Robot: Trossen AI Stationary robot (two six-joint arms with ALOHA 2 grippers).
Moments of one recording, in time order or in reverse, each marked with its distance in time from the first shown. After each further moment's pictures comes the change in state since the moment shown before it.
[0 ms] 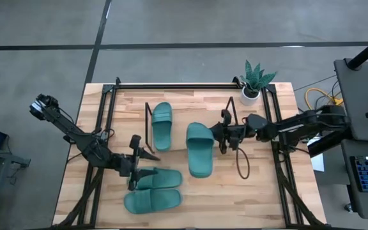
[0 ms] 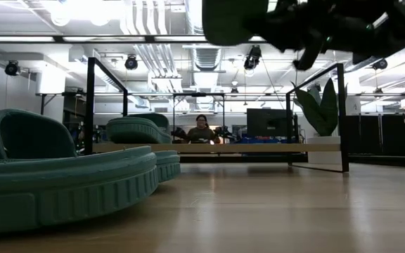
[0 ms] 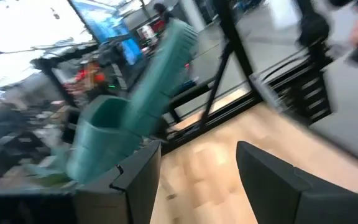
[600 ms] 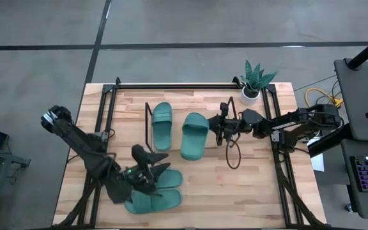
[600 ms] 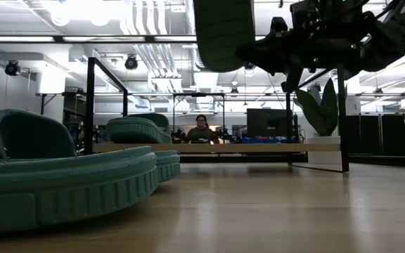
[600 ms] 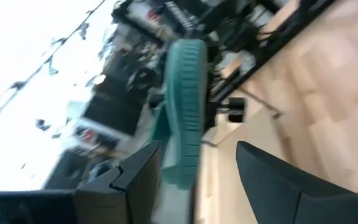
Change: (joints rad) left arm -0.100 0.395 0.499 -0.465 -0.647 0.159; right arm -0.124 0.099 -0.017 0.083 0.009 0.033
